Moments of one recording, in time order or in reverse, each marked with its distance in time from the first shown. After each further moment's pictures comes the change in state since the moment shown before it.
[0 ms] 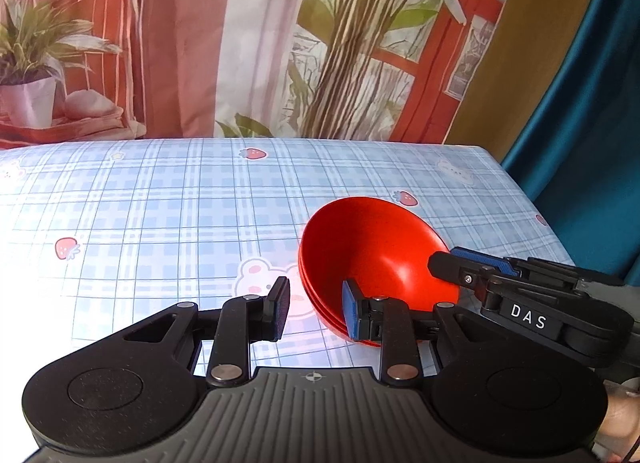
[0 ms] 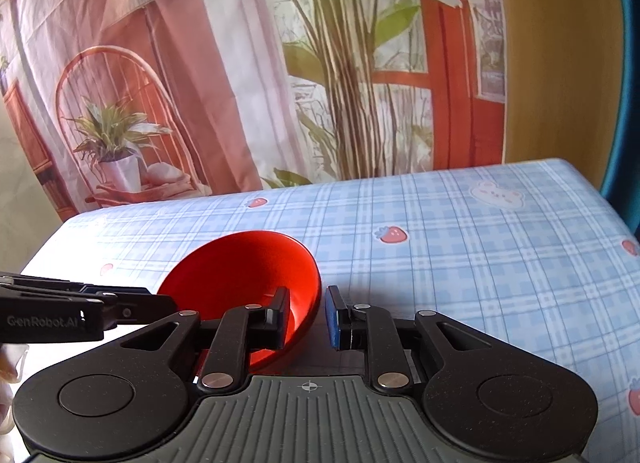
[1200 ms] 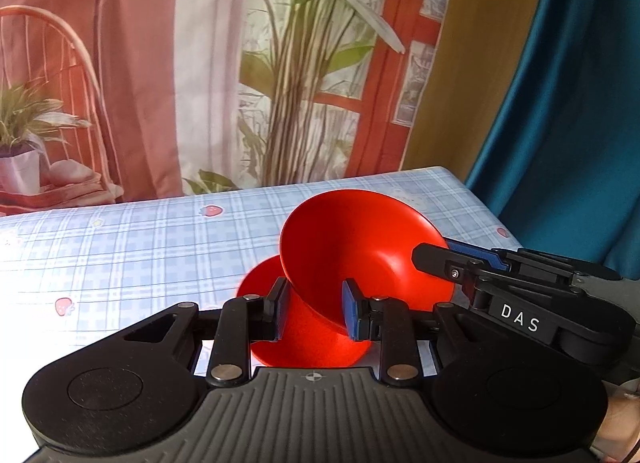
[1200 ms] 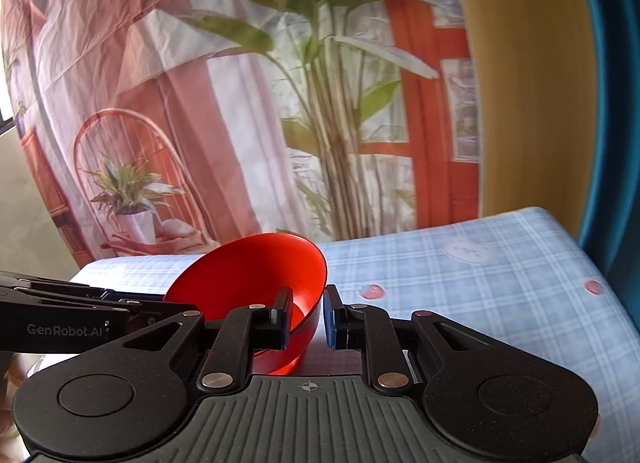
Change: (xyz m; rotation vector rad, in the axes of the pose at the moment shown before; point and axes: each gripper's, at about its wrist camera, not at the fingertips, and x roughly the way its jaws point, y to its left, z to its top) left arm -0.038 -0.052 0.012 0.119 -0.077 0.005; right arm -0.056 -0.010 0.022 -0.014 -0.143 0.033
